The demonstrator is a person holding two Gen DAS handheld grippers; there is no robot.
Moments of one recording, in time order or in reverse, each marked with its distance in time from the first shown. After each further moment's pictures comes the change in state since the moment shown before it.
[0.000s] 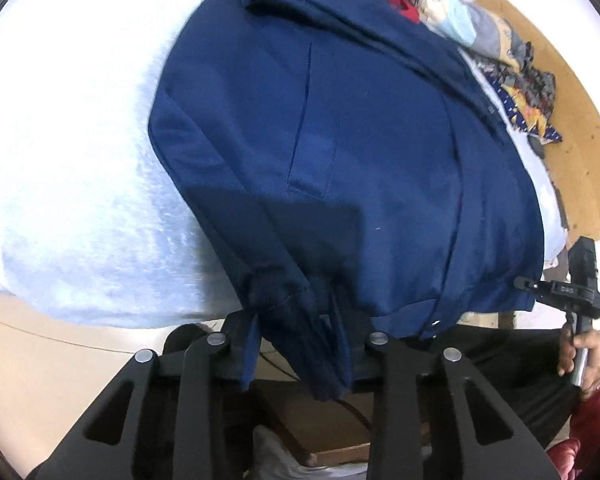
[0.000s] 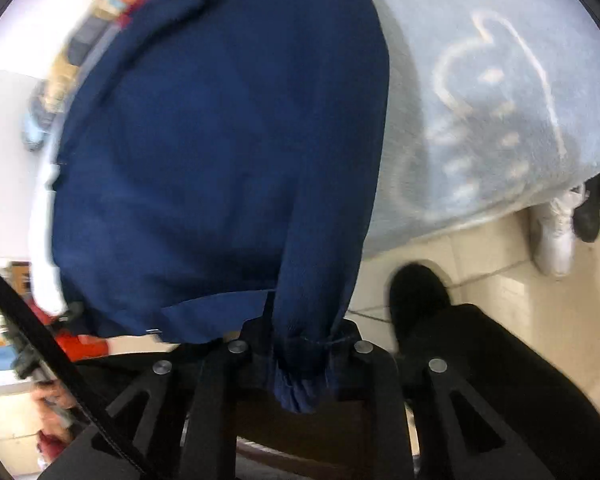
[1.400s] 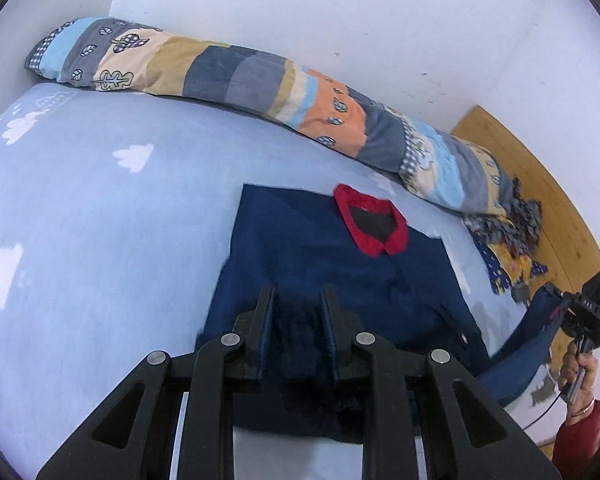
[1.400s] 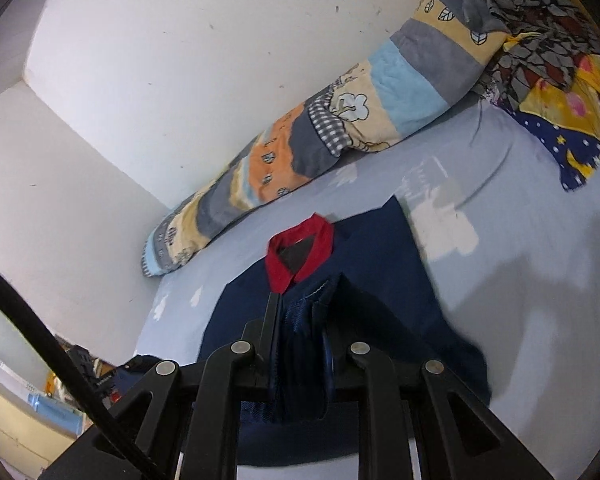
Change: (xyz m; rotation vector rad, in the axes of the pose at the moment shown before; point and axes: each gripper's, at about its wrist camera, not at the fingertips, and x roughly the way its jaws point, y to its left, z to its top) left arm -0.098 -0.017 0.271 0.003 -0.423 -0.002; right arm -0.145 0.107 0.243 -0.151 -0.553 0.324
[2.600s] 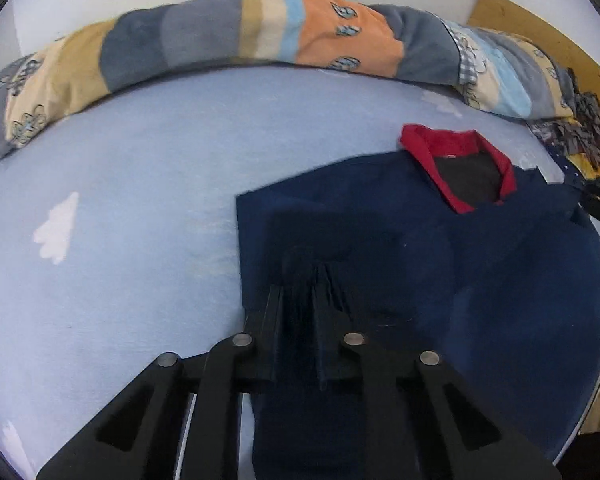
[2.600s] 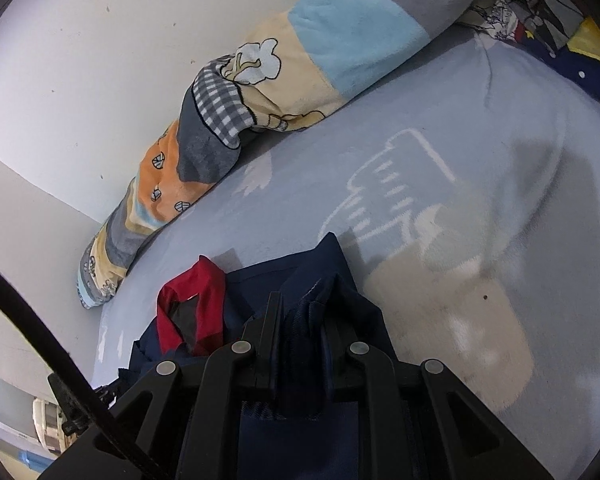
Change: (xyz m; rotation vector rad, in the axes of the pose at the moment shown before) left arm 0.205 0.014 0.069 0.326 0.211 0.139; right arm 0.214 -0.116 0.083 0.134 0.087 -0.139
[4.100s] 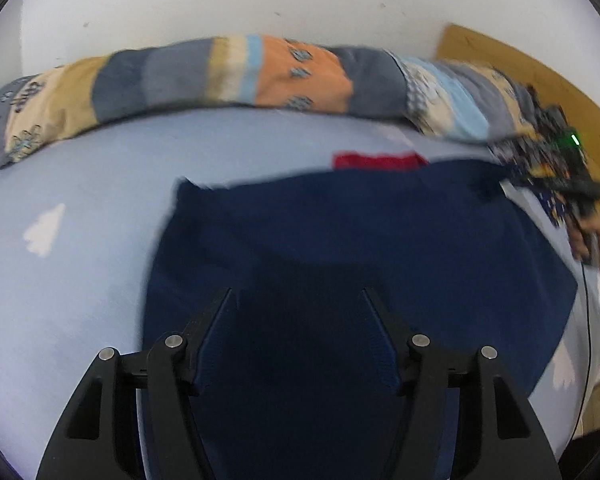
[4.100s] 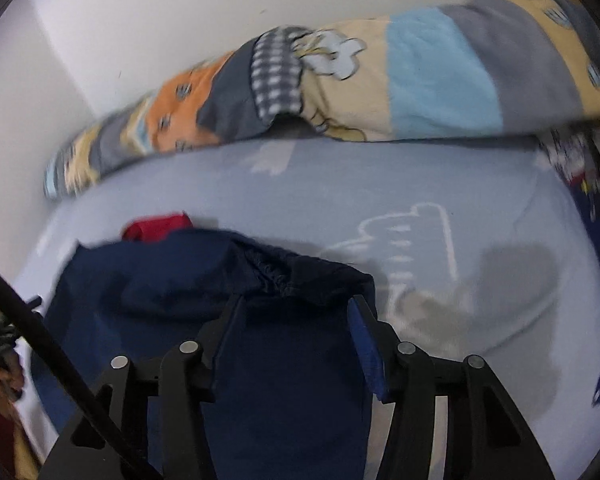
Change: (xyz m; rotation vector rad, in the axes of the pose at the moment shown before) left arm -0.022 -0.048 -0.039 0.030 -0.152 -0.076; right arm 0.015 0.034 0.017 -0.488 0.085 -0.171
